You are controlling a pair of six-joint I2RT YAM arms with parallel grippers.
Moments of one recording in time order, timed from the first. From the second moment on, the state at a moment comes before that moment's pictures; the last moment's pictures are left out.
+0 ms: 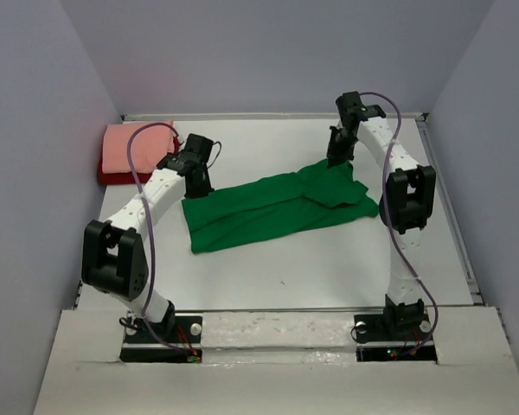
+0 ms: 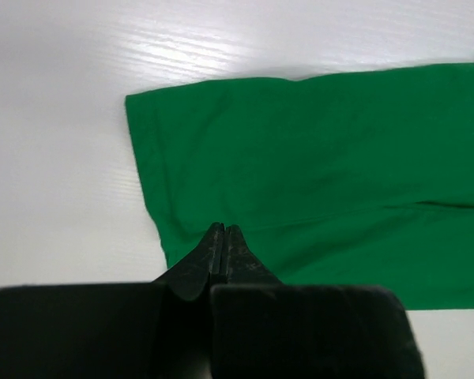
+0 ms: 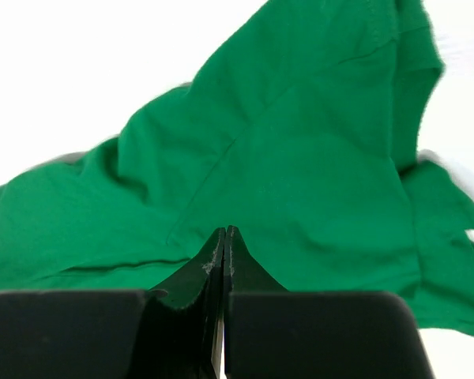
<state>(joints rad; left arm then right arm) -0.34 1.56 1.25 -0.74 -0.27 -0.47 0.20 2.23 2.12 -1.07 -0.08 0.43</state>
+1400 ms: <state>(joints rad) -0.22 1.75 1.27 -0.58 0.17 -0.39 0.20 2.27 1.92 -1.05 0.14 0.41</state>
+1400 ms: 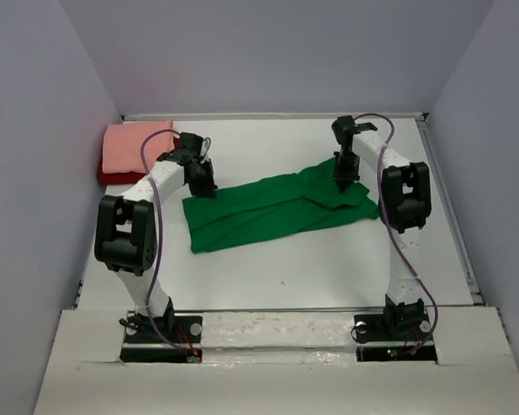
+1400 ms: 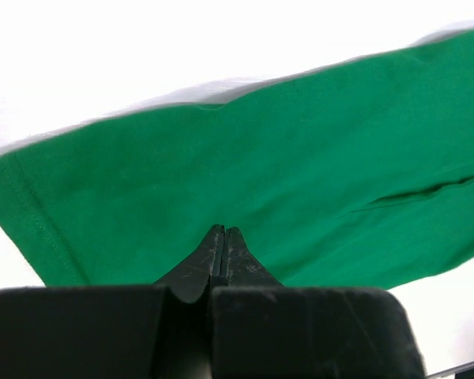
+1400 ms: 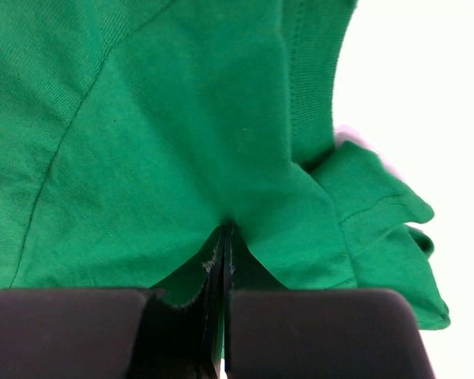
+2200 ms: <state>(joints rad) -0.27 1.77 1.12 -0.63 -0.08 -0.47 0.20 2.26 1.94 -1.06 0.17 0.41</state>
